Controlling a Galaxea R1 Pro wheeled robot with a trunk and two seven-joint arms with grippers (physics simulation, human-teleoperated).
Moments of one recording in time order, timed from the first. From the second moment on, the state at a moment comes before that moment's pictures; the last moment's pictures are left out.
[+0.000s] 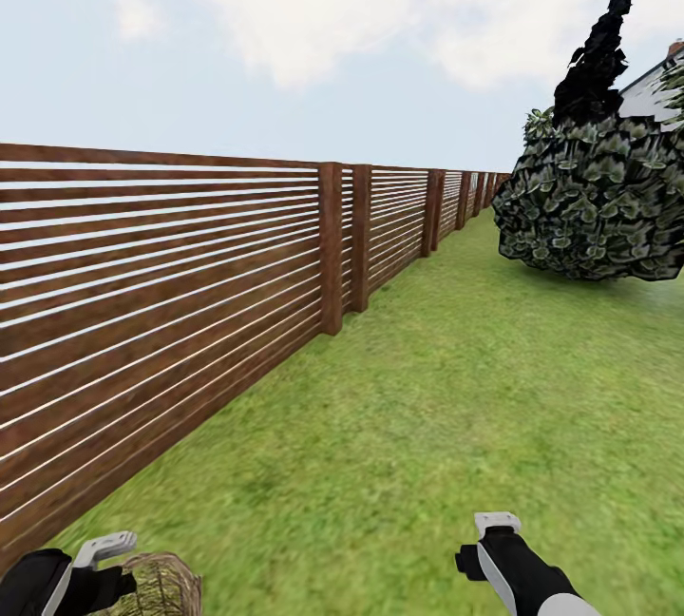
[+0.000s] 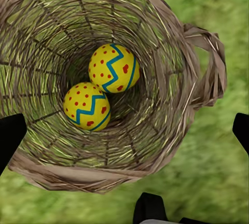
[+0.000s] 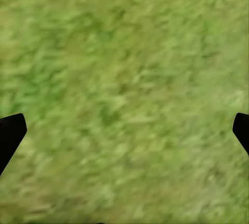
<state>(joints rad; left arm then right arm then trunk) -0.36 0.28 0.34 -0.67 -0.14 0.72 -0.28 -0.52 -0.03 -0.02 -0.39 0.03 0.49 -0.15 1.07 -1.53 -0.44</state>
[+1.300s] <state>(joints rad) -0.36 0.26 0.34 -0.68 -0.14 0.72 -0.28 -0.52 -0.03 -0.02 -0.39 0.03 0.49 -0.15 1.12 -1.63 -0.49</state>
